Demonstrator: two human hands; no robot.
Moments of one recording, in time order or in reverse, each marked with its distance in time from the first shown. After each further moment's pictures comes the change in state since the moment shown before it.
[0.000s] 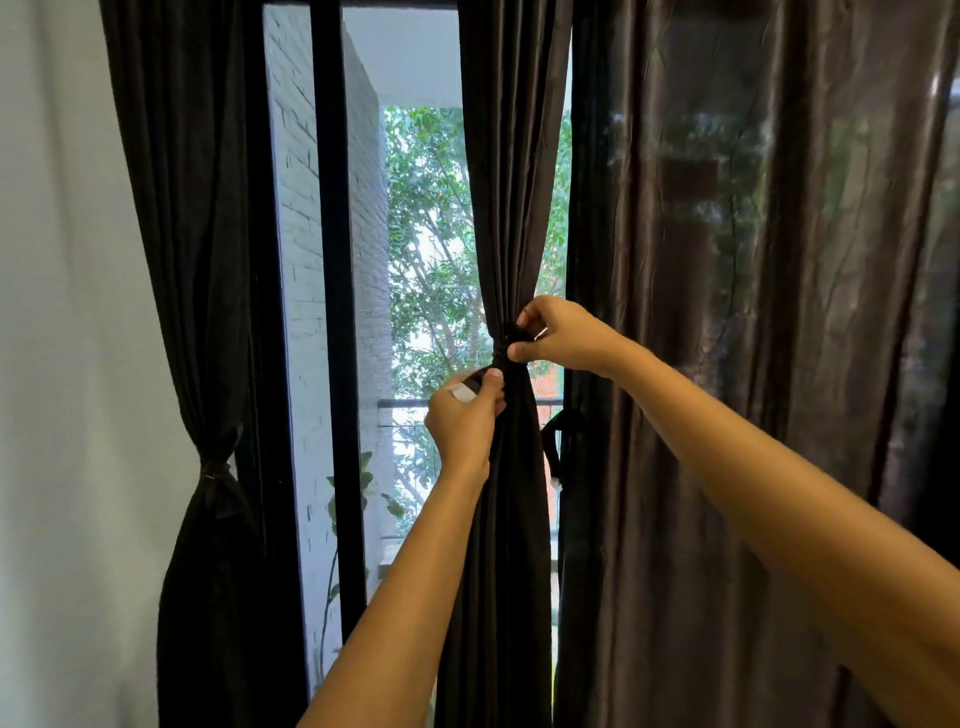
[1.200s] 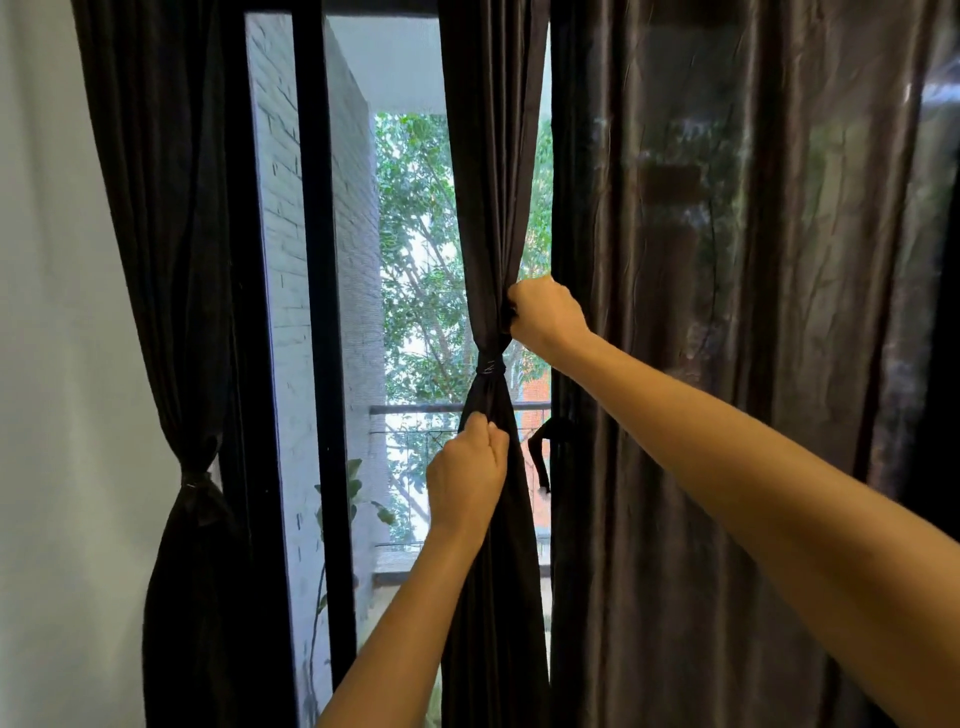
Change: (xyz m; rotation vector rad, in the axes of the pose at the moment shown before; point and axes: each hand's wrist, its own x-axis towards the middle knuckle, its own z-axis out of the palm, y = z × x) left_hand -0.019 -0.045 -0.008 1.017 -0.073 0.643; right_hand 0.026 -0.009 -0.002 -0.477 0.239 0.053
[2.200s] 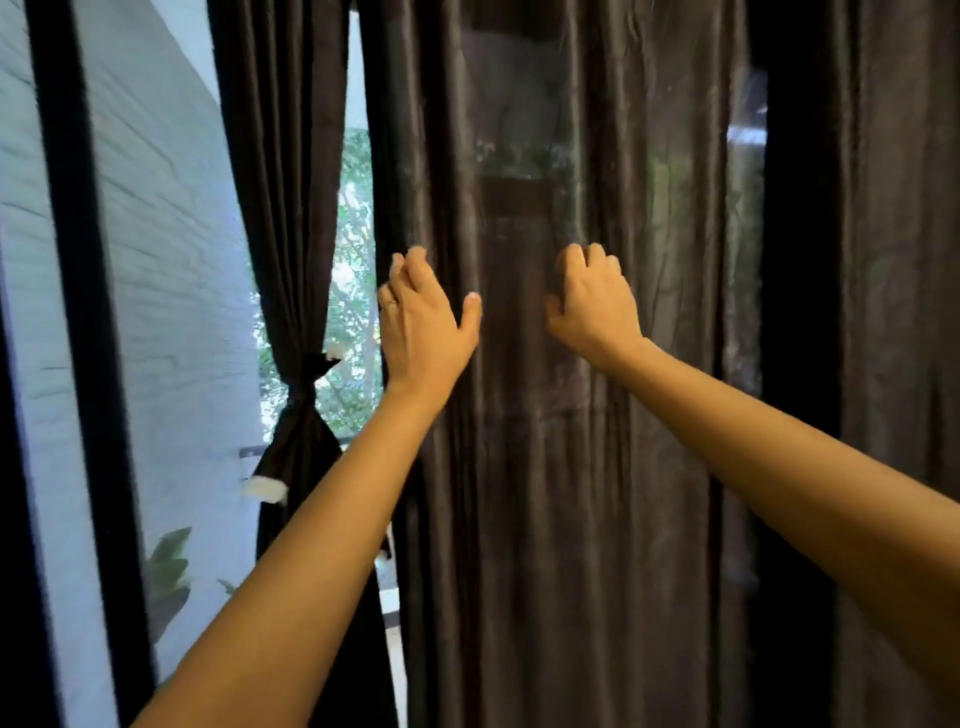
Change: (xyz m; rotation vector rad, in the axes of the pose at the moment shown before) left_hand 0.156 0.163 0.080 -0.162 0.206 0.175; right_hand -0.016 0.233 -0.045 -0.271 0.382 0.169
